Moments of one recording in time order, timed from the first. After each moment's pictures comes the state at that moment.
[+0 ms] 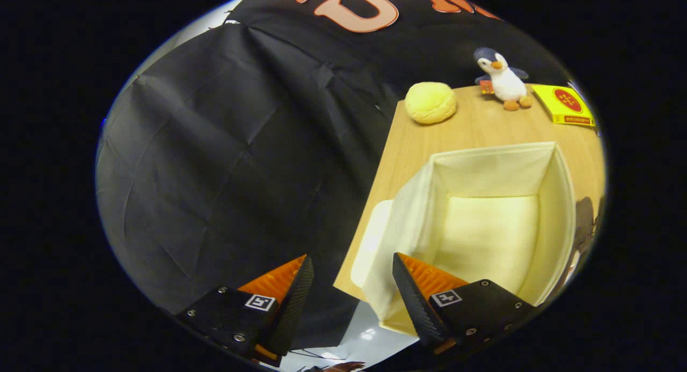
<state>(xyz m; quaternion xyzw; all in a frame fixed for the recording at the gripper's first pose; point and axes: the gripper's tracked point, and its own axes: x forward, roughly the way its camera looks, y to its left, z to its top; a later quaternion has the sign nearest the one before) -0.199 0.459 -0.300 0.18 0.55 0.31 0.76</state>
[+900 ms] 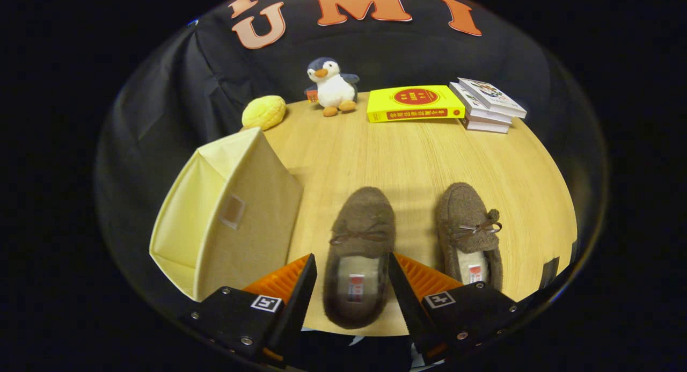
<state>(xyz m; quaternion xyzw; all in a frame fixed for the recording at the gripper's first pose) -0.191 0.116 -0.423 0.01 0.56 0.09 0.82</state>
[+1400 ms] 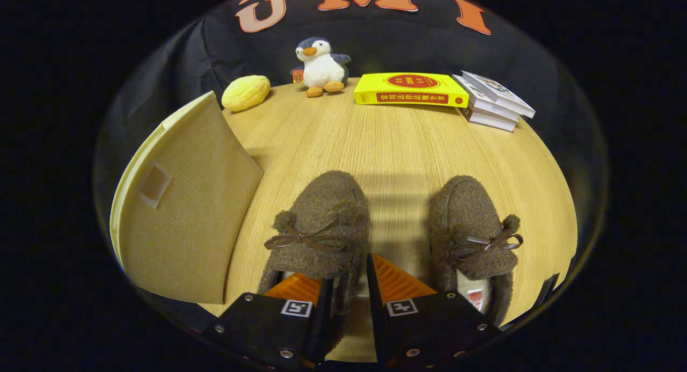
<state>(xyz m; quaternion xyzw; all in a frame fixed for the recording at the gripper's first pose) -0.179 0.094 -0.487 -0.04 0.56 0.09 0.82</state>
